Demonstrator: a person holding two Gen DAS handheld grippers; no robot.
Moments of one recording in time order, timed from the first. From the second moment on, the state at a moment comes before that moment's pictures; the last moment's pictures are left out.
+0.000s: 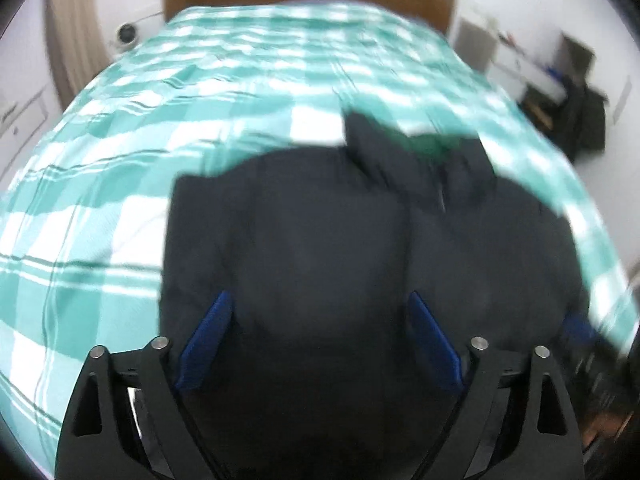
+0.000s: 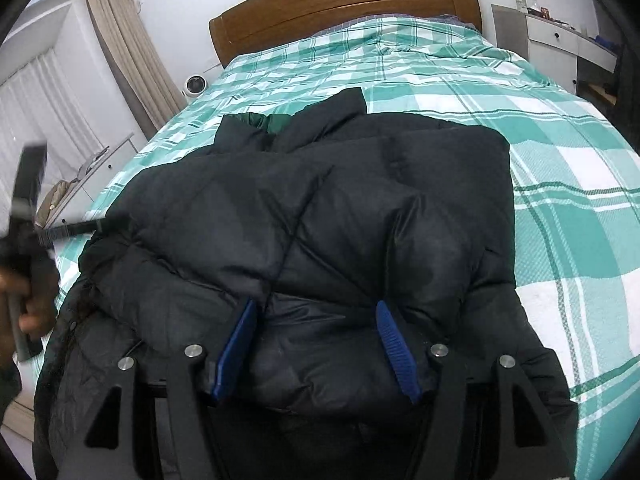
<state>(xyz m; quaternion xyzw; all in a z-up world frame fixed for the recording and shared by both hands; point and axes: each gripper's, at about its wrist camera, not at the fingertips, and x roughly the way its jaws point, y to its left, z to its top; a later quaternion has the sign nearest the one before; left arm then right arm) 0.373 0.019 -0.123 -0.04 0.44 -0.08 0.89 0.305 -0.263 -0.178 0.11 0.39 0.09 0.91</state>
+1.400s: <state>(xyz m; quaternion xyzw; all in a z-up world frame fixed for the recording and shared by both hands) 0.171 -0.048 -0.052 0.04 0.37 -0.08 0.93 0.159 -0.207 -0.034 -0.05 0.31 -0.11 0.94</state>
